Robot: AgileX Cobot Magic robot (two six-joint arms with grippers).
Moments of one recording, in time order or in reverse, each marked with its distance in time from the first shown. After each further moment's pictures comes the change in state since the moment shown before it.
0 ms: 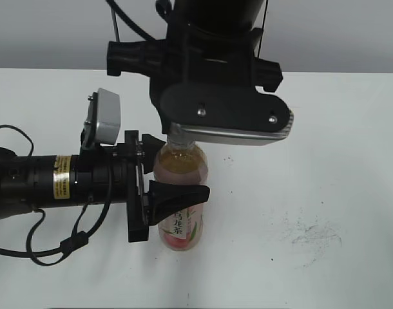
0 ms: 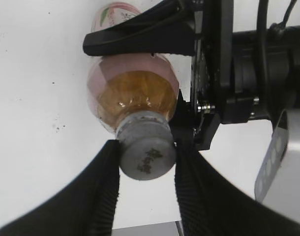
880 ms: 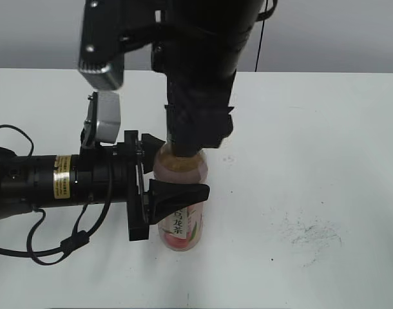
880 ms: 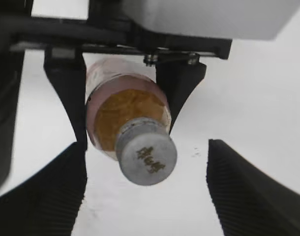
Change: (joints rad) left arm 0.000 0.000 0.000 -0.006 0.002 -0.004; right arm 0.002 -0.001 0.000 -0.016 0.002 1.485
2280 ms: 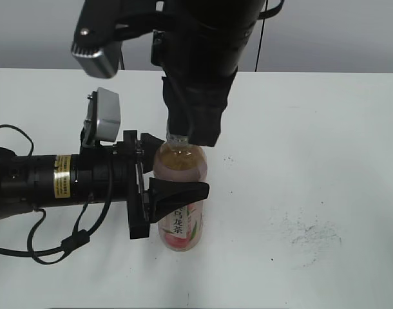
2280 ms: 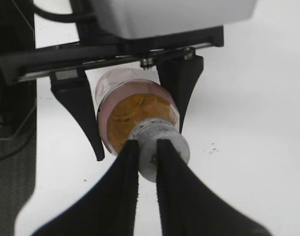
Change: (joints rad) left arm 0.000 0.000 0.000 -0.006 0.003 -0.005; right arm 0.000 -0.008 0.000 0.001 0.004 0.161
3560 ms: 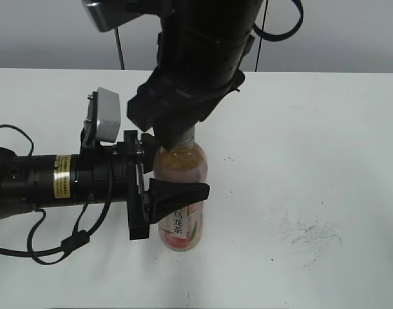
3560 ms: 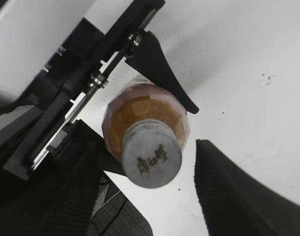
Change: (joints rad) left arm 0.000 0.000 0.000 0.000 0.000 0.000; right arm 0.000 0.016 0.000 -0.007 0.002 0.698
